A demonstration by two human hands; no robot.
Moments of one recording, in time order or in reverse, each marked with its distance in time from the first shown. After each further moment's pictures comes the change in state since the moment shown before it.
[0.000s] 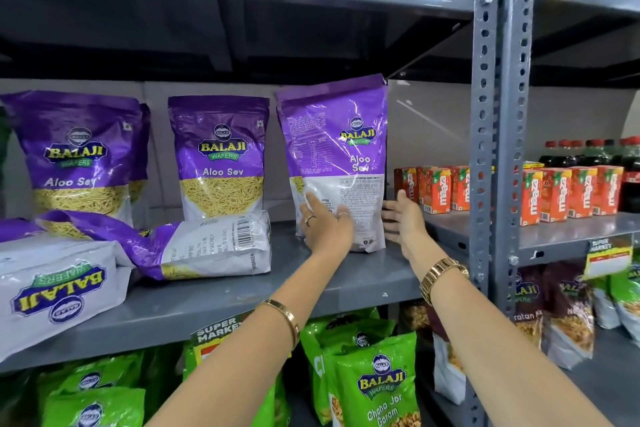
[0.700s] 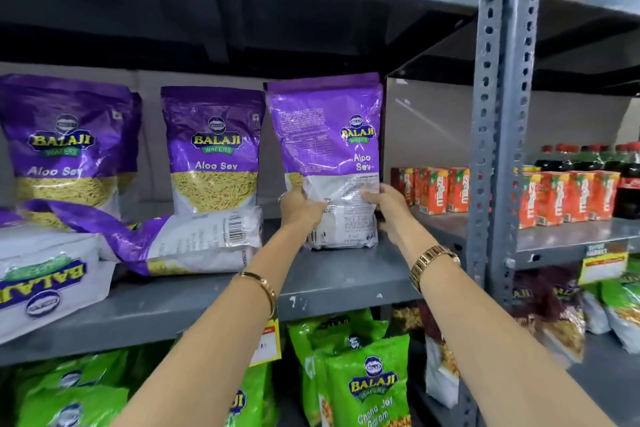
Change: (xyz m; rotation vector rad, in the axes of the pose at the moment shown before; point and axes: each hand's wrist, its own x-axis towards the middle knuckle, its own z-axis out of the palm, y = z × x) left_hand 0.038 0.000 -0.028 -0.076 0.020 0.045; right_hand 0.016 -0.010 0.016 -0.029 -0.126 -0.136
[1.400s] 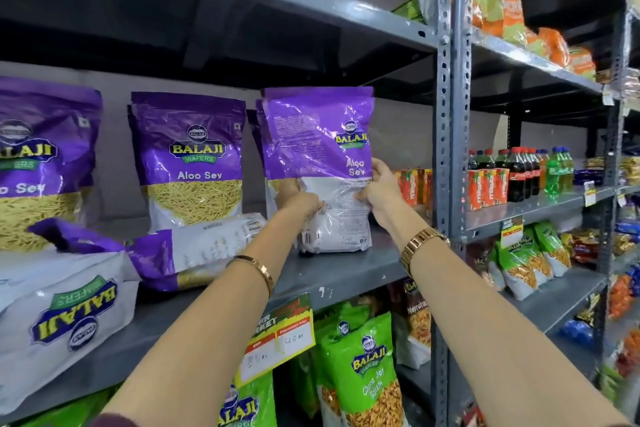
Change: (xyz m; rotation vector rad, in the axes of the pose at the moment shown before) left_hand 0.003 0.020 -0.039 -0.066 -0.257 -0.054; right_hand -0.057 -0.047 0.042 -0.118 0.282 -0.208
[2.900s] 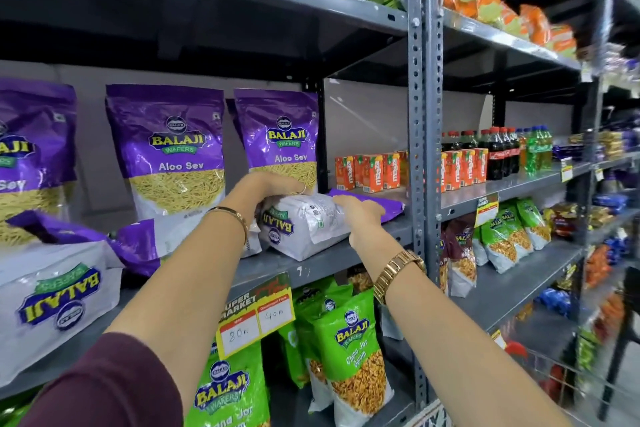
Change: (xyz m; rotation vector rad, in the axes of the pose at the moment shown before) left_hand 0.001 0.025 -0.030 0.833 -0.585 0.008; right_hand -0.063 0.015 0.001 0.077 0.360 0.447
